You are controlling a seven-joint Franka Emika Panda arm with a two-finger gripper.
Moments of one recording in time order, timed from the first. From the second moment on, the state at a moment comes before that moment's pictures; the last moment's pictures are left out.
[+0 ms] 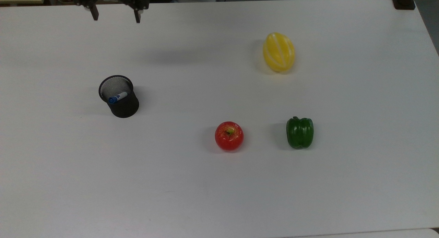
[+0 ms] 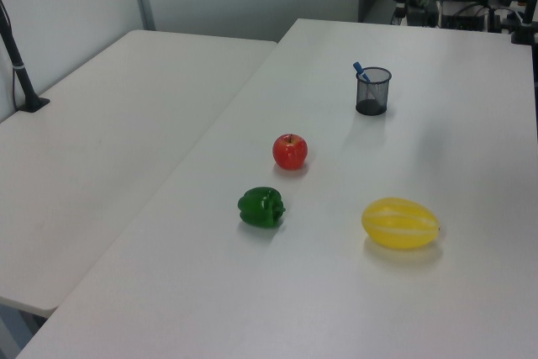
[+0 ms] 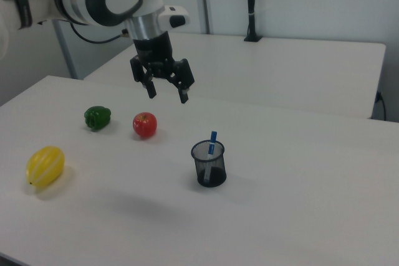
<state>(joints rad) -0.17 0.13 0.05 -1.53 -0.06 1.73 -0.17</state>
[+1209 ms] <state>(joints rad) -0.22 0.39 0.05 -1.53 -0.06 2.10 -0.17</state>
